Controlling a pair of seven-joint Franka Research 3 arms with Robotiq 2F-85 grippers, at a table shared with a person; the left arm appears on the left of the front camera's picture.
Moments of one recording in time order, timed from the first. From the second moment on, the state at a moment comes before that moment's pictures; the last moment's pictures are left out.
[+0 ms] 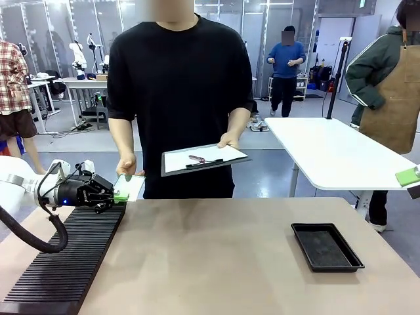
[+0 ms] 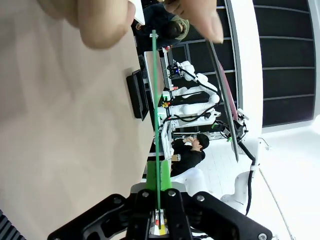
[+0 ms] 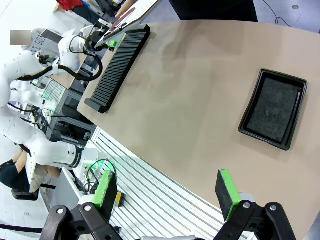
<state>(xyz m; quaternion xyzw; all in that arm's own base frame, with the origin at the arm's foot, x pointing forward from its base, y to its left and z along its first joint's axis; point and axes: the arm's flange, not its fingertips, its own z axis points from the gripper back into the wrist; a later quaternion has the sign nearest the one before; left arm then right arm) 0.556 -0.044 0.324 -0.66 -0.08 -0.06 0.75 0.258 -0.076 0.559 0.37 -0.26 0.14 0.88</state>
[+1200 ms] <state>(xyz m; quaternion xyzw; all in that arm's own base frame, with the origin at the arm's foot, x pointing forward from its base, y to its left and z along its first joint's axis) 0.556 -0.044 0.324 -0.66 -0.08 -0.06 0.75 0.258 -0.076 0.559 0.37 -0.26 0.14 0.88</state>
